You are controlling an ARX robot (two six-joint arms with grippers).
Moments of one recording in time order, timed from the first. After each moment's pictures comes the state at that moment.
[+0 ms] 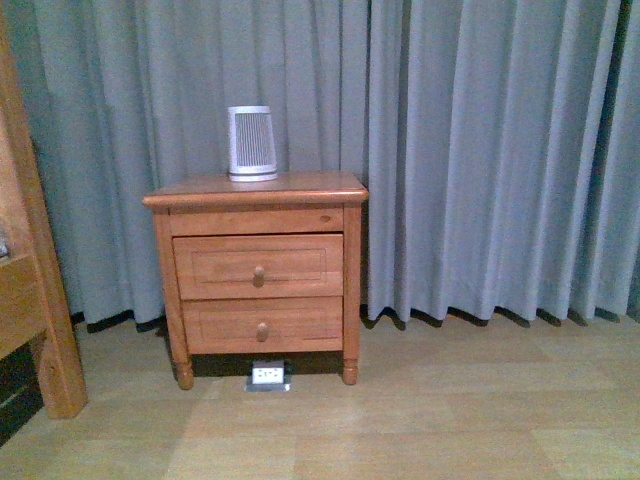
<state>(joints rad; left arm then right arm) 0.00 0.00 0.01 0.00 0.00 0.00 0.00 0.00 0.01 0.00 0.00 0.00</state>
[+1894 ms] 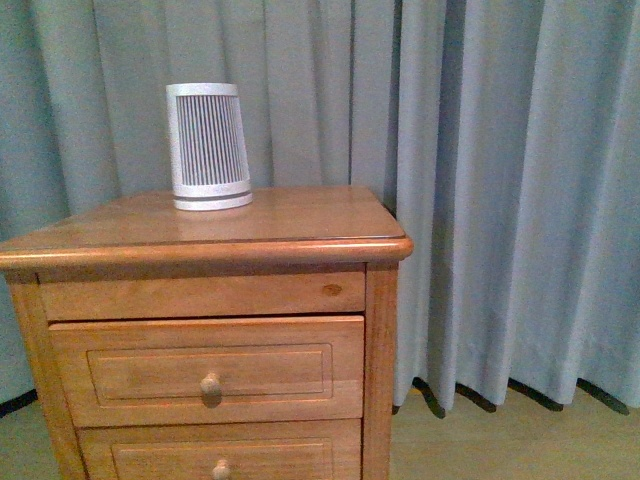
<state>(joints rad) -0.08 1.39 0.32 0.92 -0.16 -0.25 0.00 0.00 0.01 0.00 0.00 0.00</state>
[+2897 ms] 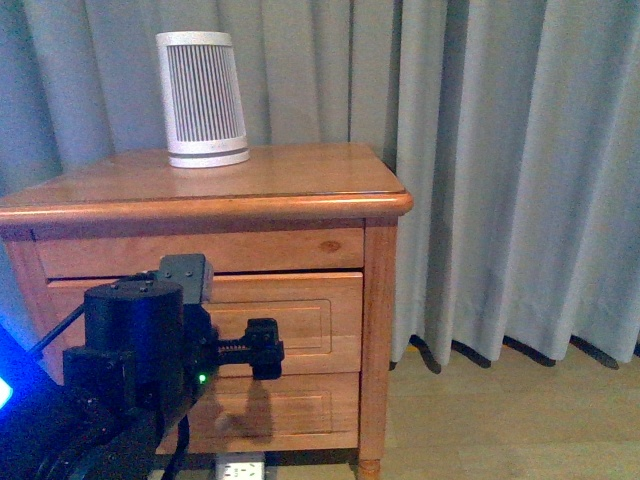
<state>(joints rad) -0.28 2.35 1.12 1.00 -0.14 -0.10 0.00 0.00 0.01 0.00 0.00 0.00</state>
